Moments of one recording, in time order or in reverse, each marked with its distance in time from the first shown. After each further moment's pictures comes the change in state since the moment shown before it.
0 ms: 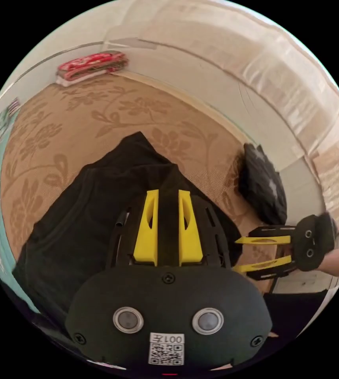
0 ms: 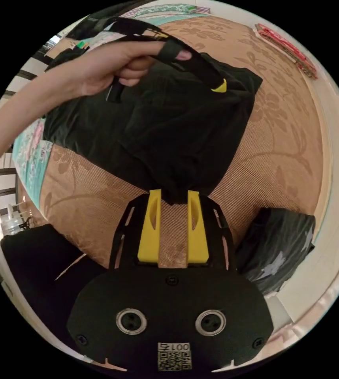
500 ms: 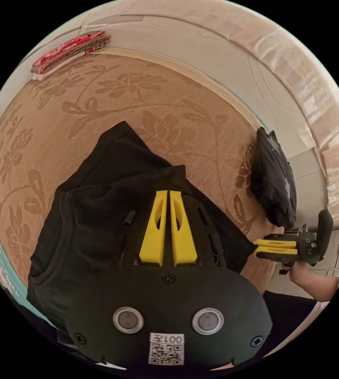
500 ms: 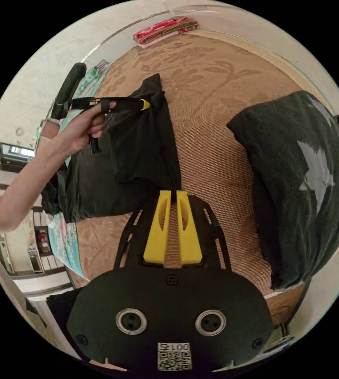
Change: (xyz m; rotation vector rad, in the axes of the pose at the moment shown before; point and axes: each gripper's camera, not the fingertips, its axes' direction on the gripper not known) left arm 0.000 -0.118 -0.032 -0.101 0.031 -0.006; right arm -0.025 0.102 0.089 0.321 -0.319 0.596
